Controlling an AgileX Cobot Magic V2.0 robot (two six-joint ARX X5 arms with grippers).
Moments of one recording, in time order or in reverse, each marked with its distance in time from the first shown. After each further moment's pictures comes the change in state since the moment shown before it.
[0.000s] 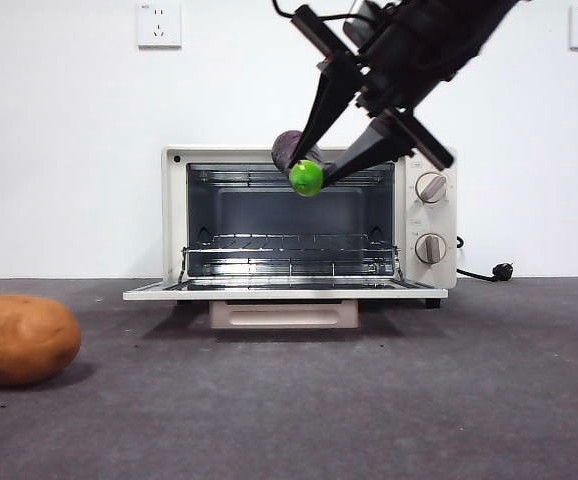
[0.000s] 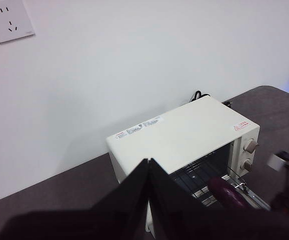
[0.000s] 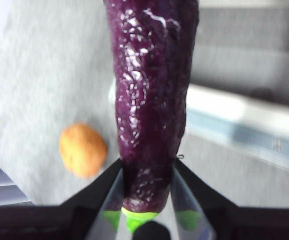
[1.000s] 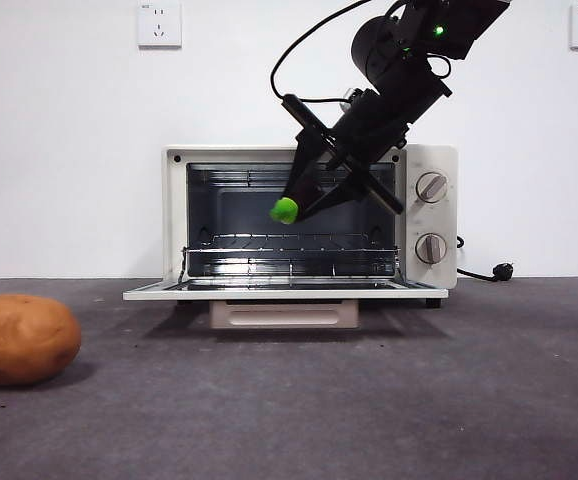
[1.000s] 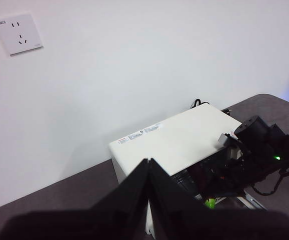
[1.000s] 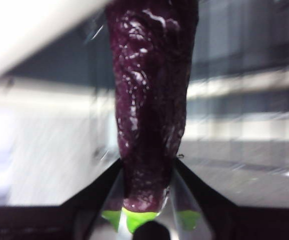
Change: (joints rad) left arm 0.000 -0.063 0.000 -0.021 0.000 0.000; right arm -0.091 0.379 0.373 0.105 0.067 0.330
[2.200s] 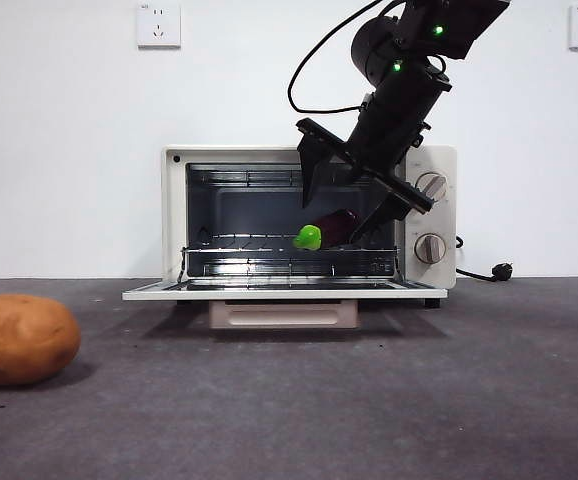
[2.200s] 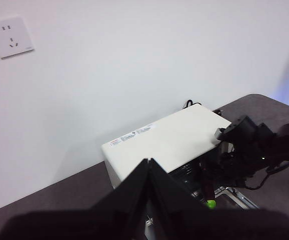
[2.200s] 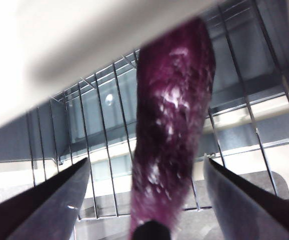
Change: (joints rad) left arm -0.029 -0.016 0.000 -0.012 0.000 0.000; right arm 0.003 0.000 0.000 -0.009 0.267 0.049
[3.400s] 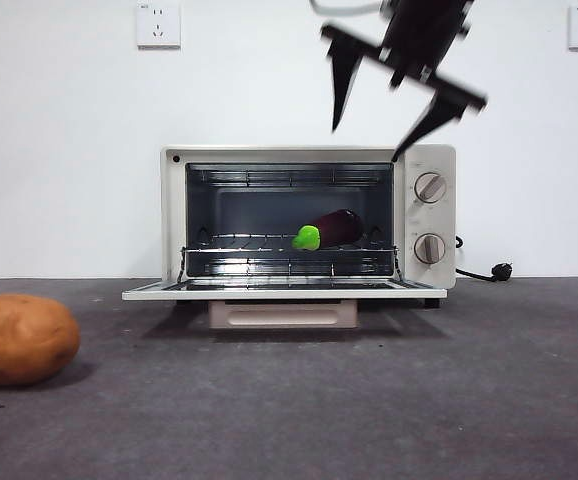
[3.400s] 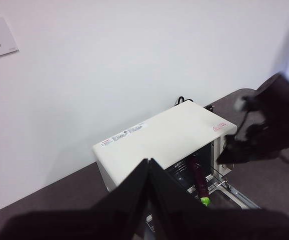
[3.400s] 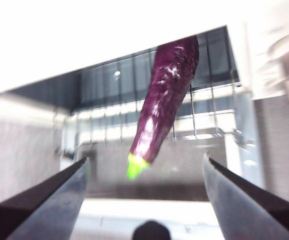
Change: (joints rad) left arm -0.037 0.018 0.000 0.000 -0.002 0.018; right arm 0.005 -0.291 0.000 -0.321 0.042 -0.238
